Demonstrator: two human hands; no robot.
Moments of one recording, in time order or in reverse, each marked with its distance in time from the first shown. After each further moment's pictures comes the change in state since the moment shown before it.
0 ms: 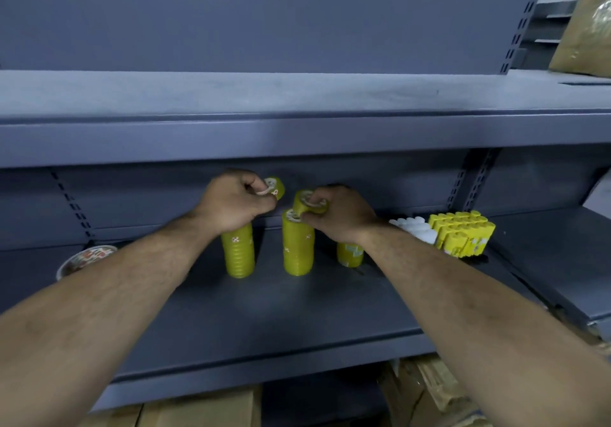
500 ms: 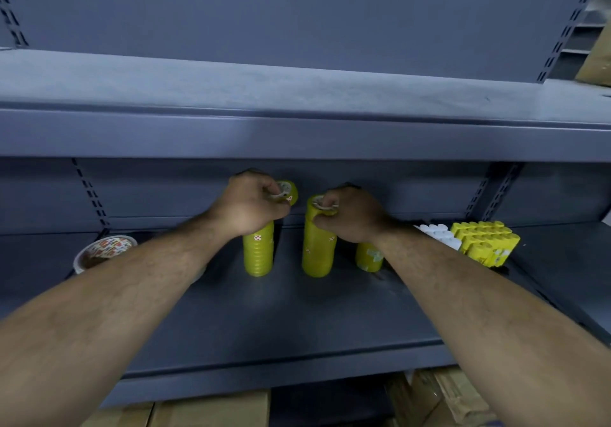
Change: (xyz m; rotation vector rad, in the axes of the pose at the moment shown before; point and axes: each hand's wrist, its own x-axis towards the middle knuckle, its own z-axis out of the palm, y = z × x) left_hand 0.008 -0.033 -0.008 0.054 0.002 0.091; right_hand 0.019 -0.019 0.015 -0.127 -0.063 -0.008
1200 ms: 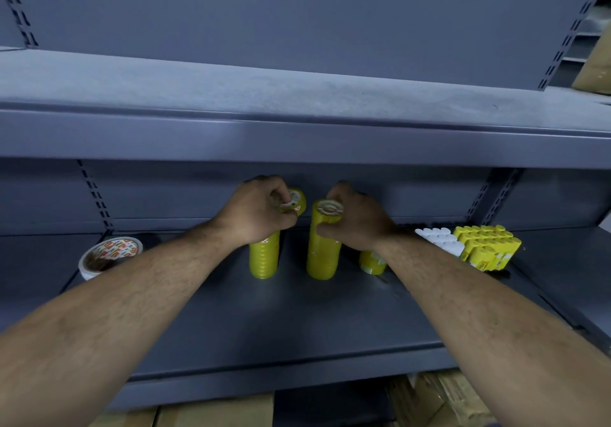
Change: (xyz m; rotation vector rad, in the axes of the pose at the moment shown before) left_hand -0.007 -0.007 -0.004 -0.008 -0.062 0.073; right_hand -0.007 -0.005 0.005 0.066 0.012 0.013
